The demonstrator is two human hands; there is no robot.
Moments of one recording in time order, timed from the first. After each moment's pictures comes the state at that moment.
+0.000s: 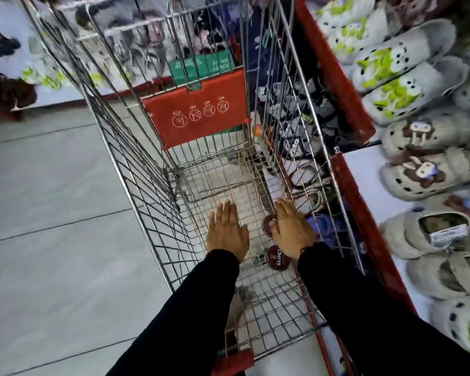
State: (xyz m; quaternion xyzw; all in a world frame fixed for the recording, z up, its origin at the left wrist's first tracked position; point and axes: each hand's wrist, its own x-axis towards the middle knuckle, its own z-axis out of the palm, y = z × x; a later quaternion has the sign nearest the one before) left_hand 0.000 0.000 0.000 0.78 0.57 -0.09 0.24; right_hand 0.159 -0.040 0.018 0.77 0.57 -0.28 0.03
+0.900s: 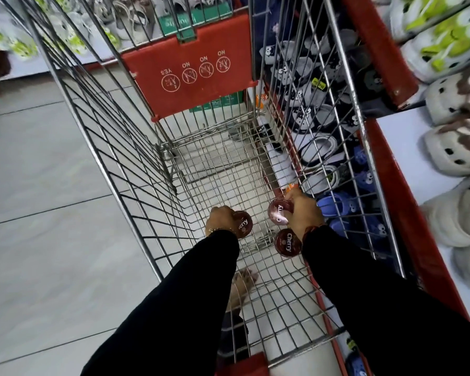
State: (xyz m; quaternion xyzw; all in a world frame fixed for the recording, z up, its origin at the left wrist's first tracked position) left_hand -0.011 0.026 -0.063 0.59 0.68 -0.14 0.41; right_hand 0.166 -0.036 -0.062 0.86 0.41 -0.30 -0.08
